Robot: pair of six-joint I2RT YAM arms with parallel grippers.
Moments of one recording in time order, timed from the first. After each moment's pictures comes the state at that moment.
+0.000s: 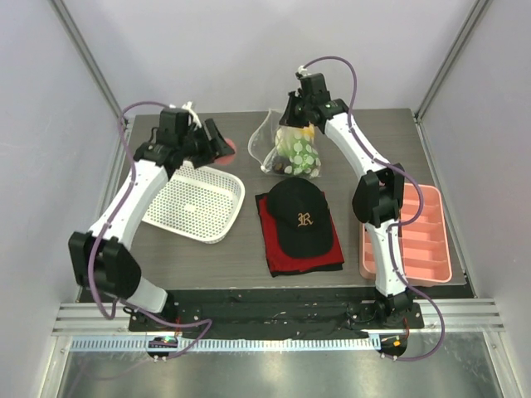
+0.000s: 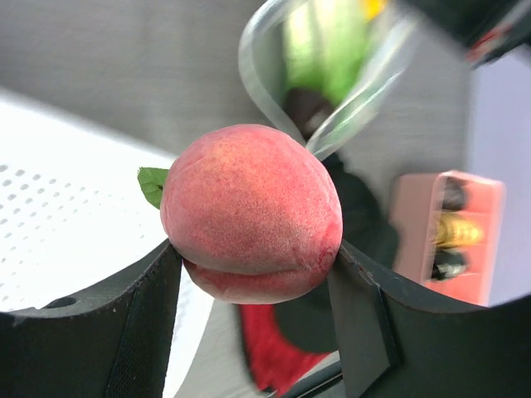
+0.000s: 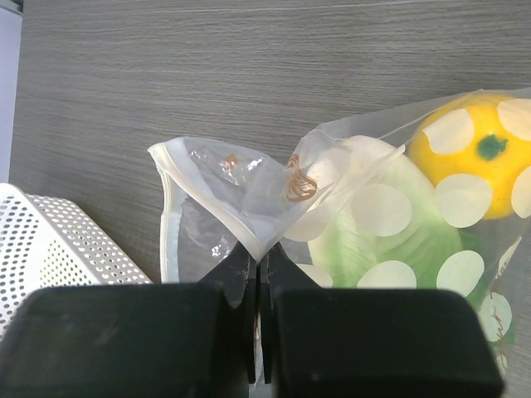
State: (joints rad) left arm -0.25 1.54 1.46 -0.54 0.27 -0.60; right arm 0.38 2.31 2.31 -0.61 -0.16 0.43
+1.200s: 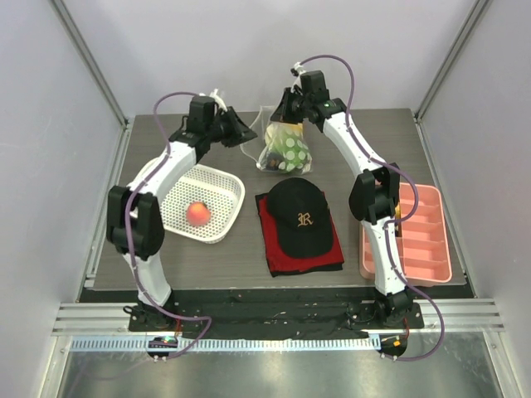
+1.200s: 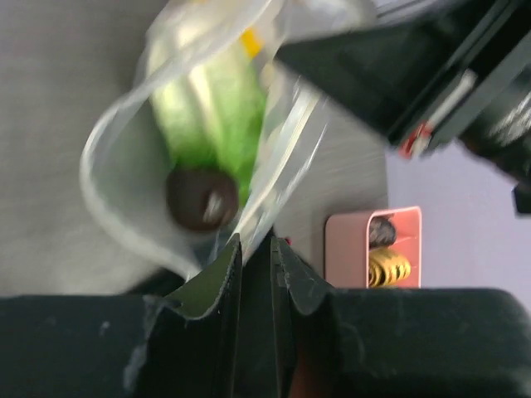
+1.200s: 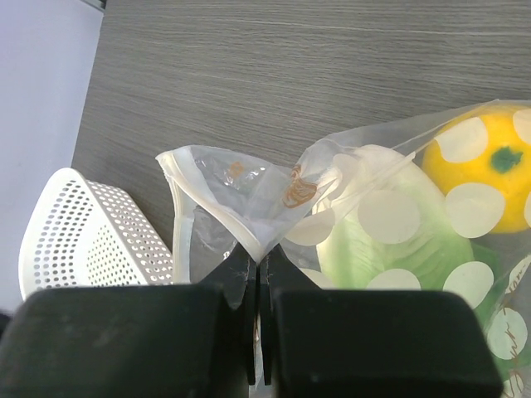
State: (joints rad) left arm -0.30 1.80 1.52 -0.23 0.38 -0.73; right arm 0.37 2.38 2.40 -0.55 -0.33 0.44
